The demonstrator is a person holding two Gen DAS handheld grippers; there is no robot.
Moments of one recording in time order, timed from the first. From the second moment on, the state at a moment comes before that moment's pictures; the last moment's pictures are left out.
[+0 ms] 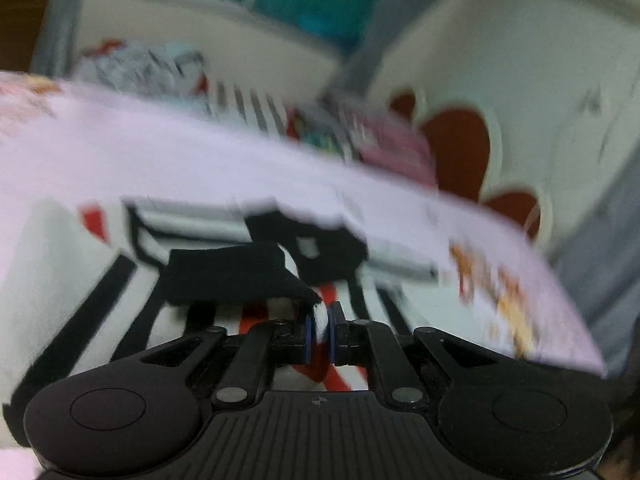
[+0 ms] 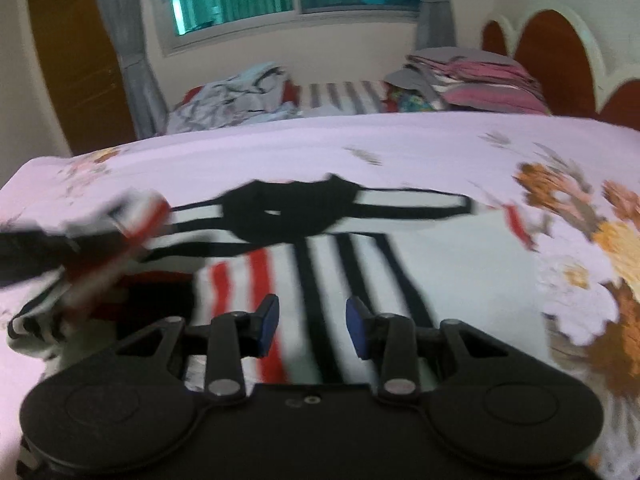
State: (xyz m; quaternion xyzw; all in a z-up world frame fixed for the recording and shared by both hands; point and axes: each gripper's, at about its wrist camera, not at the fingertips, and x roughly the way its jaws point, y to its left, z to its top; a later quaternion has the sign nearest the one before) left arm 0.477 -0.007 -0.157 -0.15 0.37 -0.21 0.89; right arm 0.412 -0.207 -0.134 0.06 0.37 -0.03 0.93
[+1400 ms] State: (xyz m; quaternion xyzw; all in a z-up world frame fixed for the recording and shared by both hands) left arm 0.416 0.093 -0.191 0.00 0.32 -0.03 0.95; right arm 0.436 -0.205 -0.139 0.07 0.36 0.00 0.93
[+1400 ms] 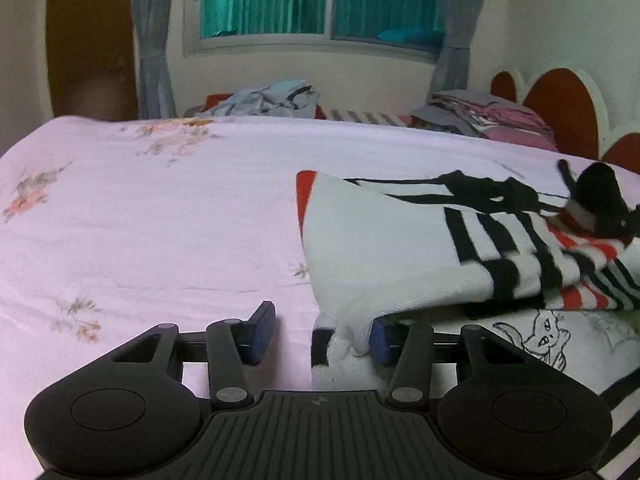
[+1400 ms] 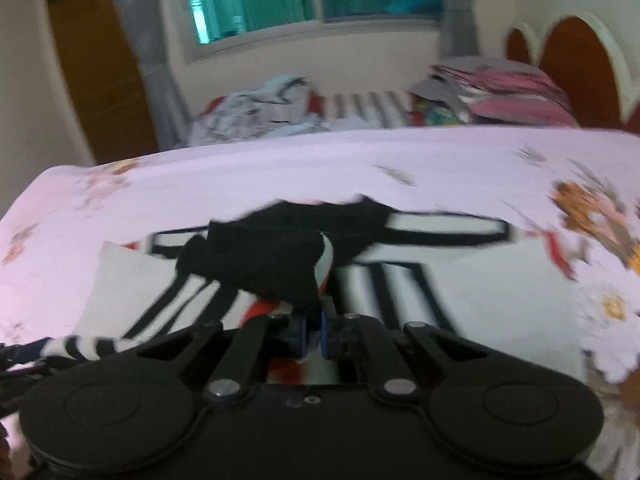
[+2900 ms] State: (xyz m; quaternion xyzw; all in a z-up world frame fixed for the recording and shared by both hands) left arm 0.534 0.109 -0.207 -0.22 0.38 -0.02 0.90; right arm 0.443 -0.272 -0.171 0.12 0.39 -0.03 0.91
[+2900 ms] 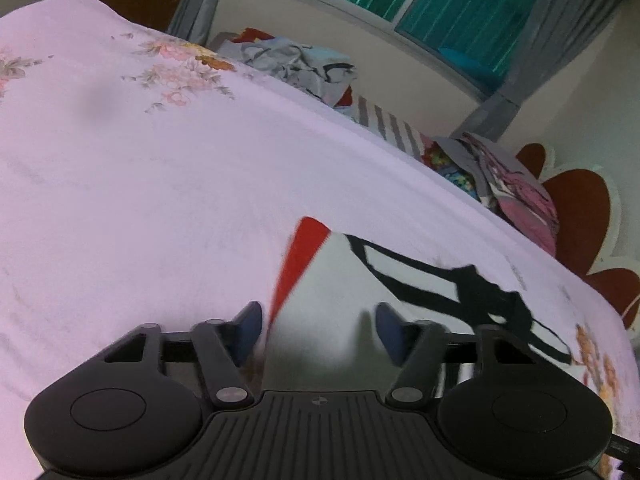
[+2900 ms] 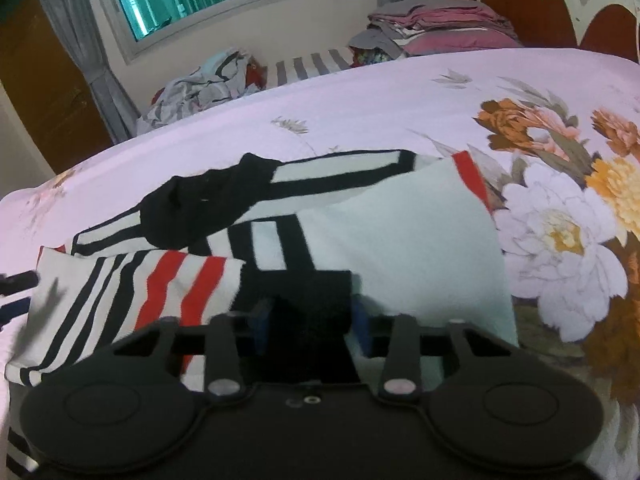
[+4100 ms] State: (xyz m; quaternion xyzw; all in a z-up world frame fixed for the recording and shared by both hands) left arm 0.482 0.037 -0.203 -0.12 0.41 -0.06 0.90; right arm 0.437 -0.236 -0.168 0.02 0.40 0.00 0.92
